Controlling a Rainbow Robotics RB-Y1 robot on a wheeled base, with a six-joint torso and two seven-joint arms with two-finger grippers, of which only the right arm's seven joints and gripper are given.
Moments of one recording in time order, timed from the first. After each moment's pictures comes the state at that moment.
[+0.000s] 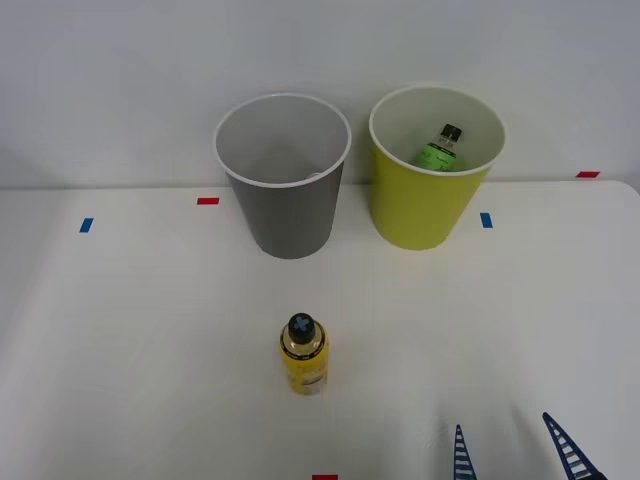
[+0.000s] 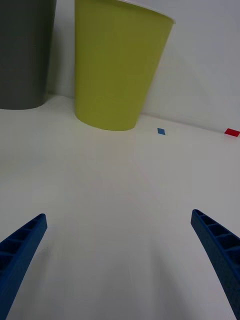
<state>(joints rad) 0.83 -0.33 0.41 -1.80 -0.36 -0.68 2.06</state>
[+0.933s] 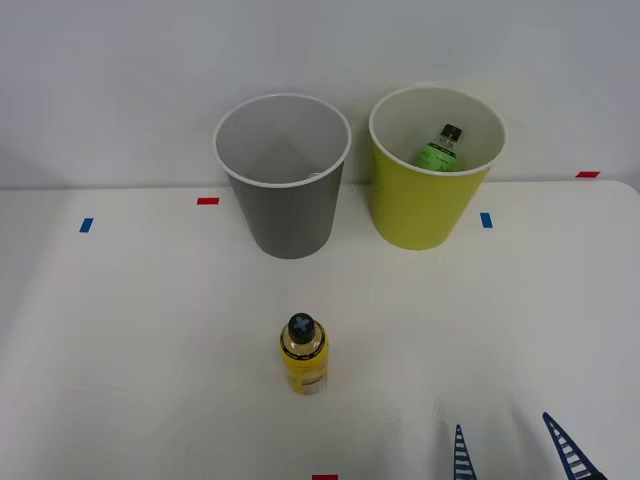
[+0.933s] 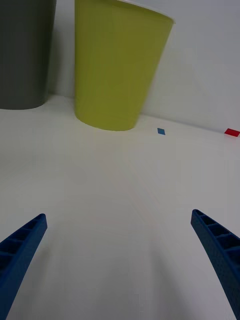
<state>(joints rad) 0.83 -0.33 0.41 -1.80 -0.36 -0.68 2.06</state>
